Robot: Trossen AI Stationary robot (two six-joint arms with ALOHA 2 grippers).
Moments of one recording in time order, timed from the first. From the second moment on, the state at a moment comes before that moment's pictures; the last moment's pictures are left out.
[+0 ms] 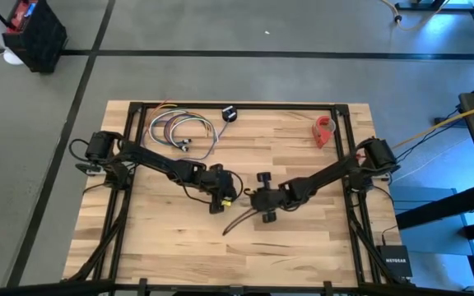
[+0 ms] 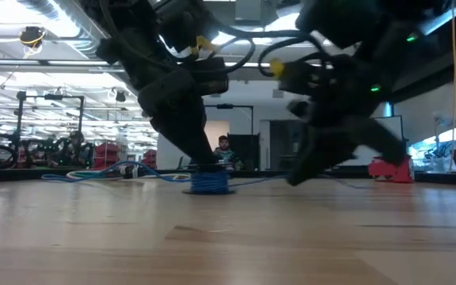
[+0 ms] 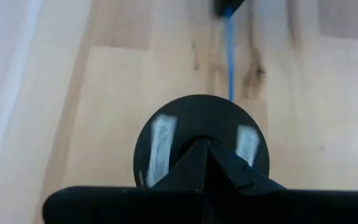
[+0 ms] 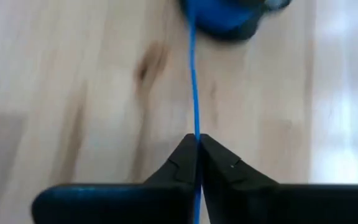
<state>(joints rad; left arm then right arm) -0.11 1.77 0.96 -0.15 -0.07 -0.17 0.29 1.80 0.89 -0.11 0.35 -0.04</state>
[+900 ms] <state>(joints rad) -0.11 1.78 0.96 -0.32 -0.09 -0.26 0.69 1.67 0.89 -1.05 0.27 0.70</state>
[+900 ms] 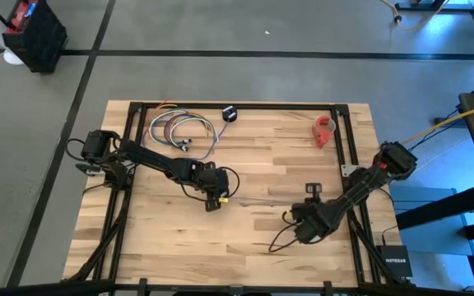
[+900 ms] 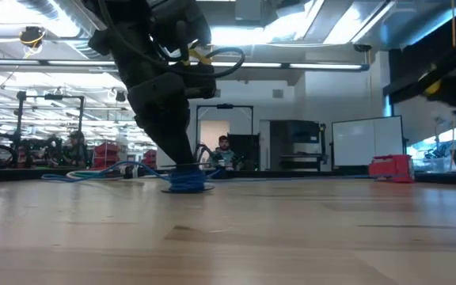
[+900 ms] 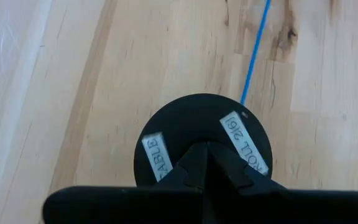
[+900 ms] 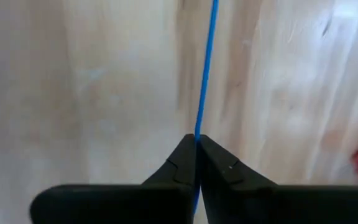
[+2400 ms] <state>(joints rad) -0.11 1.78 0.96 -0.30 -0.08 -0.25 0.24 2.08 0.95 0.50 0.33 0.07</state>
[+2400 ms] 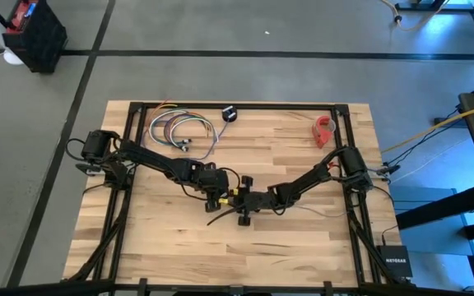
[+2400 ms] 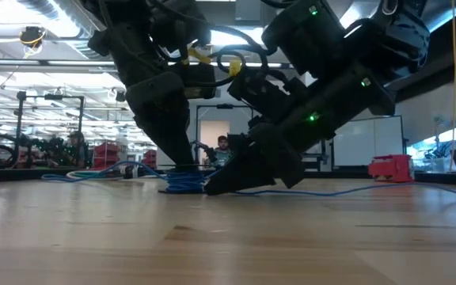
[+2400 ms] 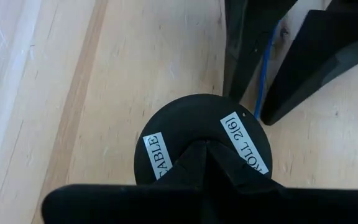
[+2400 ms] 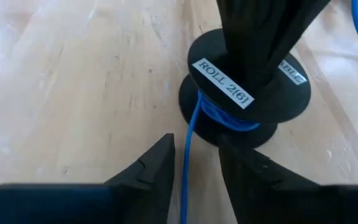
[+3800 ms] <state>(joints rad) -0.11 1.77 0.96 -0.27 -0.09 -0.27 0.73 1.51 0.69 -0.91 0.43 0.88</state>
